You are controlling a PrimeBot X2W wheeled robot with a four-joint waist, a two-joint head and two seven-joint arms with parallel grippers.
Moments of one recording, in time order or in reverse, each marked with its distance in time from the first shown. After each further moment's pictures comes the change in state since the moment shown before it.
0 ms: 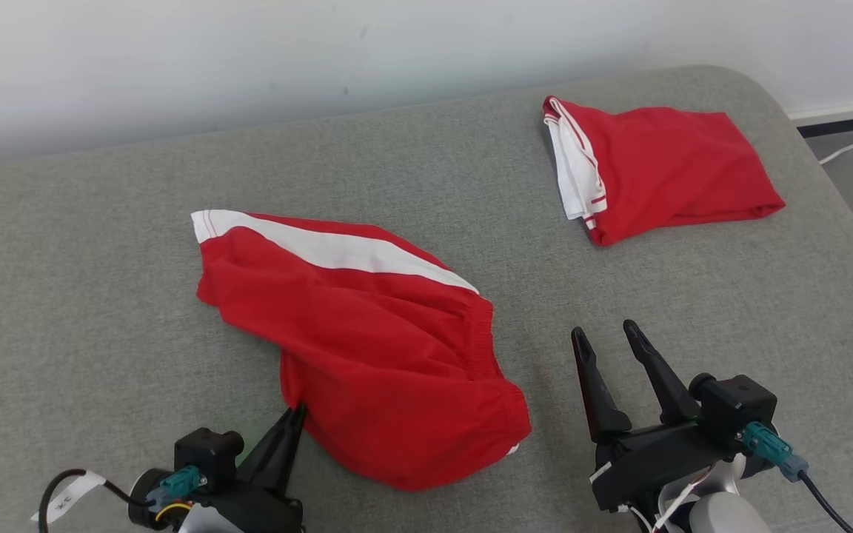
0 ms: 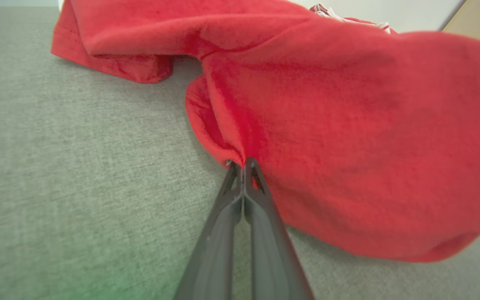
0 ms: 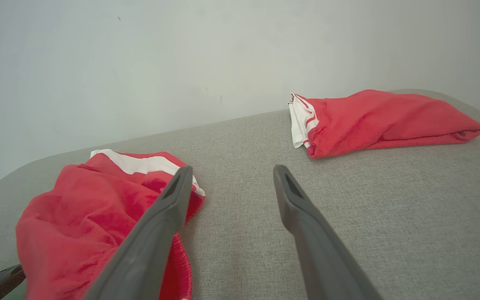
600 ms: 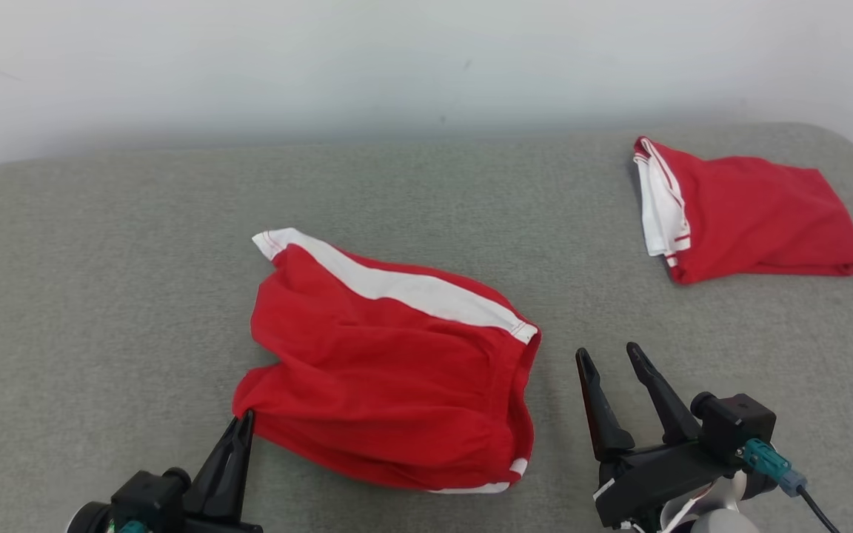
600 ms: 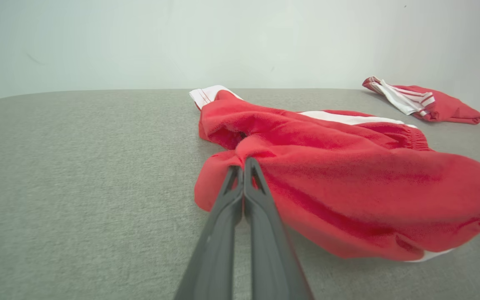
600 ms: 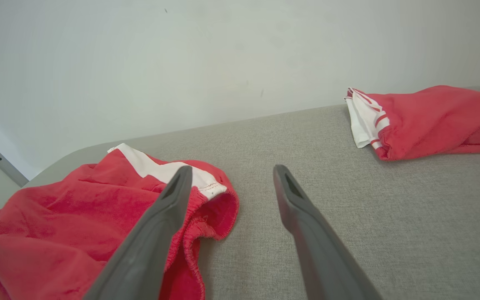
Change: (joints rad) left arm 0.233 0.093 0.078 -0.437 0.016 0.170 0.048; right arm 0.027 -0.001 -0.004 0.041 0.016 0.000 -0.016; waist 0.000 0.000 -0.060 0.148
